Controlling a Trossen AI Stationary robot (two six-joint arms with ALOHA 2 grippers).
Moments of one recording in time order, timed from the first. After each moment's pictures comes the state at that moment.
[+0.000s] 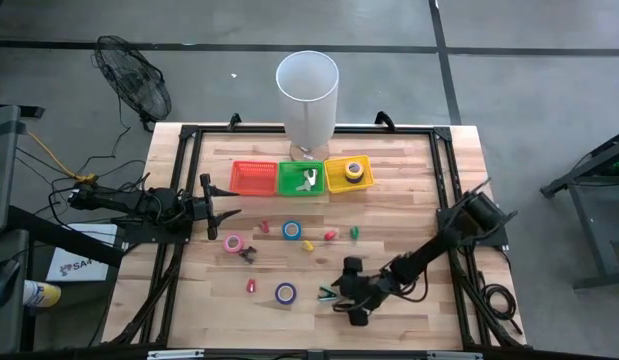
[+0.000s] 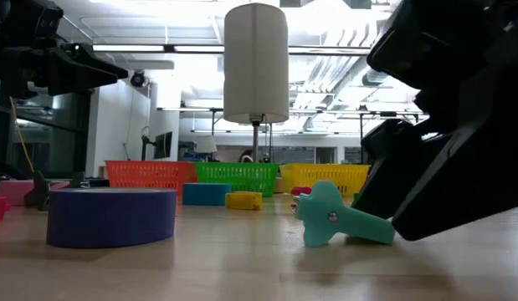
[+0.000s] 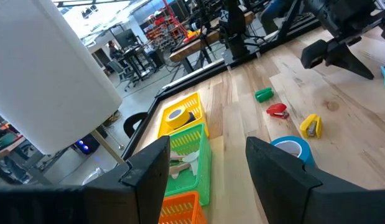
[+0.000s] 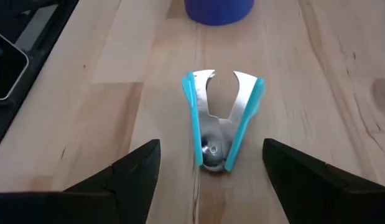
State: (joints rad) left arm -0.22 0.01 0.08 -0.11 -0.41 0.48; right arm 0.62 1.95 0.84 0.42 0.33 0.48
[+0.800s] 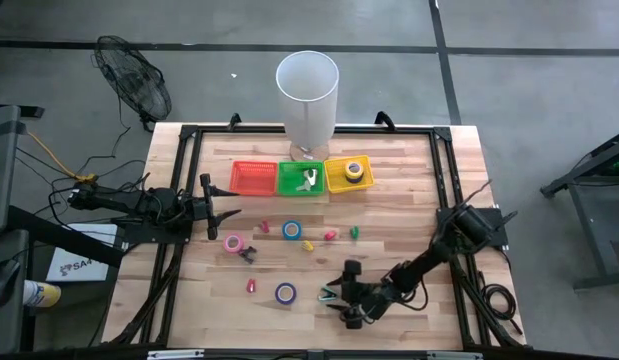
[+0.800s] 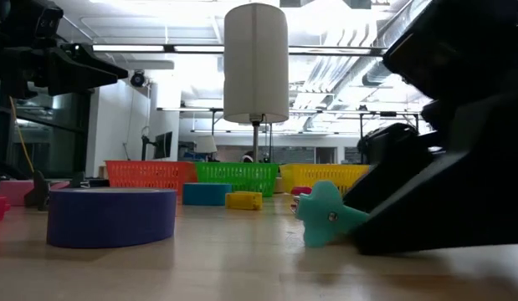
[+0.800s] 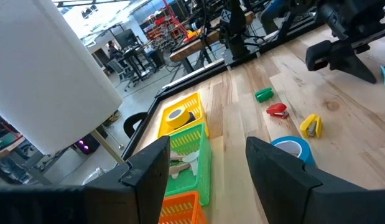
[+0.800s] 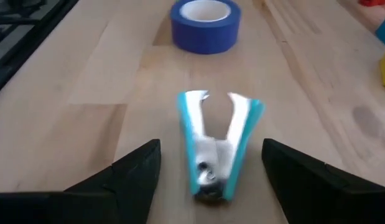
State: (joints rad) left arm -0.22 0.01 0.08 -0.11 -0.41 0.48; right arm 0.65 2.08 0.84 0.64 0.57 0.39
